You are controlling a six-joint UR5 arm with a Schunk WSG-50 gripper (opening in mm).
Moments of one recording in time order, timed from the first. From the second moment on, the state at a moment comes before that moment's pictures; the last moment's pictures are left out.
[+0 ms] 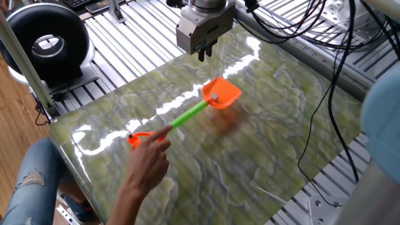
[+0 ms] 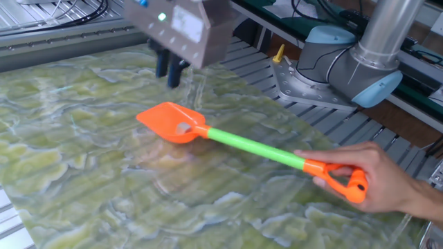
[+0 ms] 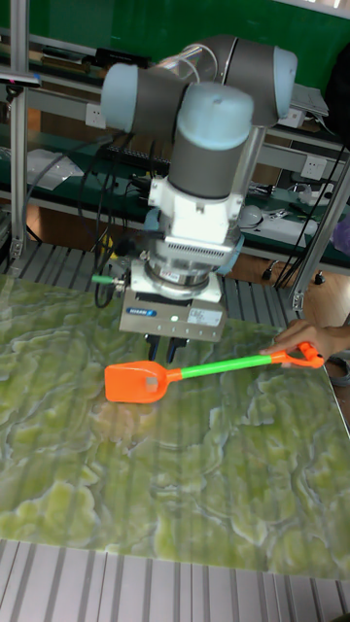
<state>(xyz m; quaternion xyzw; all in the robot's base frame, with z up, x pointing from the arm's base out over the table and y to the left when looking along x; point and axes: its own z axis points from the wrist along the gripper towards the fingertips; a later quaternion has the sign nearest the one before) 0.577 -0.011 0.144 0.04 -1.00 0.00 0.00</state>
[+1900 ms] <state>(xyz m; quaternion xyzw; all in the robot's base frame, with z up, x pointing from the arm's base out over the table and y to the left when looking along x) 0.542 0.030 0.059 0.08 -1.00 -0.03 -0.01</state>
